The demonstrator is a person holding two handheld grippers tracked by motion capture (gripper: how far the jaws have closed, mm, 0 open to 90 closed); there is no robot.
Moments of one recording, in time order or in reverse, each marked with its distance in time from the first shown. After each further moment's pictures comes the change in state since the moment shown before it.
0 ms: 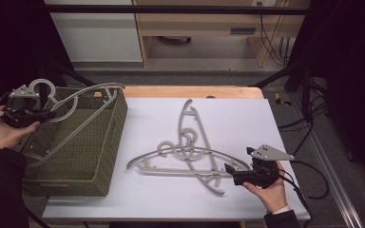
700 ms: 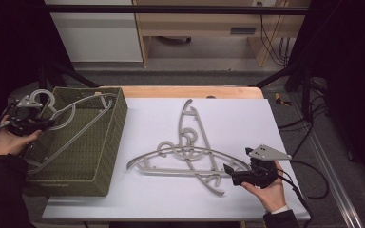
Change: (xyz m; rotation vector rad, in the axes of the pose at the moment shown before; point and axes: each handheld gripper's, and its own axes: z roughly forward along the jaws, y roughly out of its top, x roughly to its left) left arm 0.001 -0.028 0.031 0.082 0.034 -0.016; right arm 0.001 -0.001 0.003 0.014 0.001 -0.008
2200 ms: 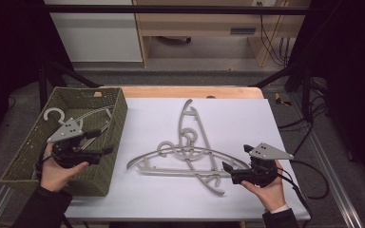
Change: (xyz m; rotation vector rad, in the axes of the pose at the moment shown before) left arm -0.171 0.013 -0.043 -0.422 -0.408 0.043; right arm 0.004 0.010 -0.004 -0.049 0.020 -0.025
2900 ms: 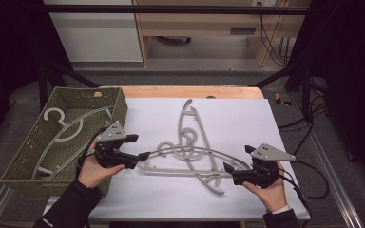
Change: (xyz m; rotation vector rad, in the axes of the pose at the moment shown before) left arm -0.046 0.024 0.076 0.140 -0.147 0.111; right arm 0.000 -0.001 -0.004 0.002 0.002 0.002
